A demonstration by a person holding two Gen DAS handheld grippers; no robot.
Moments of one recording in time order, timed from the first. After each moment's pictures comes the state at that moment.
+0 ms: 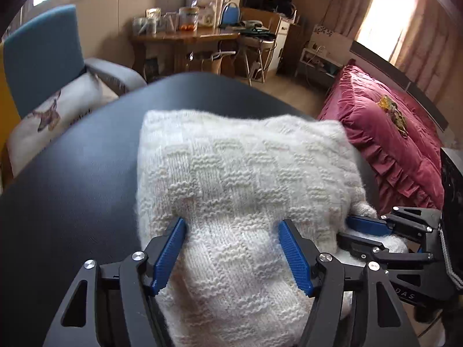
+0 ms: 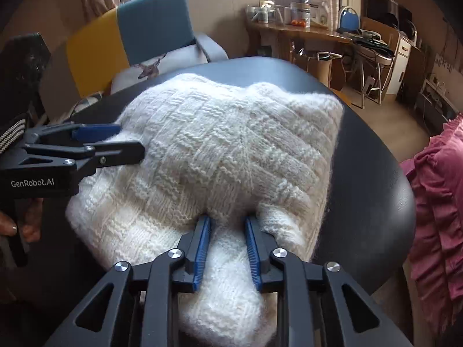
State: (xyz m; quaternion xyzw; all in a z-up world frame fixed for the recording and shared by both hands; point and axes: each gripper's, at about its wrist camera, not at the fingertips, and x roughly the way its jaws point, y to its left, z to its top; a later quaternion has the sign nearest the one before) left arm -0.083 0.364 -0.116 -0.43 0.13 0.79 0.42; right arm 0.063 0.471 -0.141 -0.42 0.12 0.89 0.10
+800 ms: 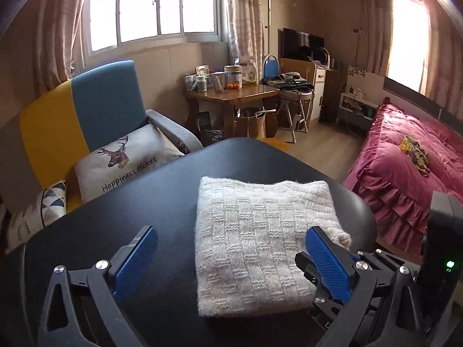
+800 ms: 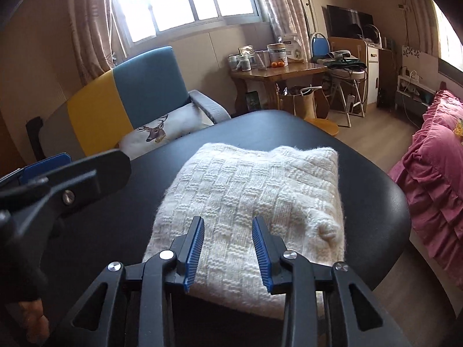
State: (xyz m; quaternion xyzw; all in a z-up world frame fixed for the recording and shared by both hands) left arm 0.004 0.306 0.012 -0.31 0.12 0.89 0.31; right arm 0.080 0.413 -0.065 -0.32 0.17 0.92 0.15
